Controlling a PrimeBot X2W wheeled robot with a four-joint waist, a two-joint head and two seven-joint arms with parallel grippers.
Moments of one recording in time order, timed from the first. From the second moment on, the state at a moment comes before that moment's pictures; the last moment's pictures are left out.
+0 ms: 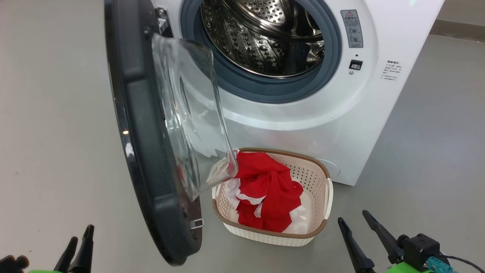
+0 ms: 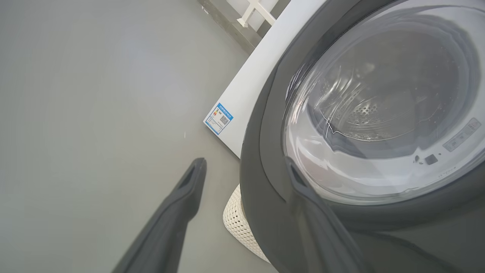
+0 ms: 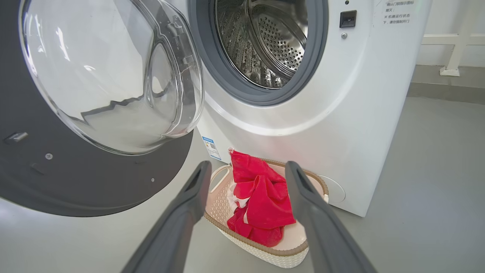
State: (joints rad) left arm -0.16 0.44 -0.31 0.53 -1.27 -0.12 -0.24; right arm 0.04 -0.15 0.21 0.27 0.42 0.13 -0.26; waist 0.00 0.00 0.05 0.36
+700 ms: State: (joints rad) left arm -0.10 0.20 0.06 0.45 -0.56 -0.12 -0.25; right arm 0.04 -0.15 0.19 0.26 0.42 0.13 -0.26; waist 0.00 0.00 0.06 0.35
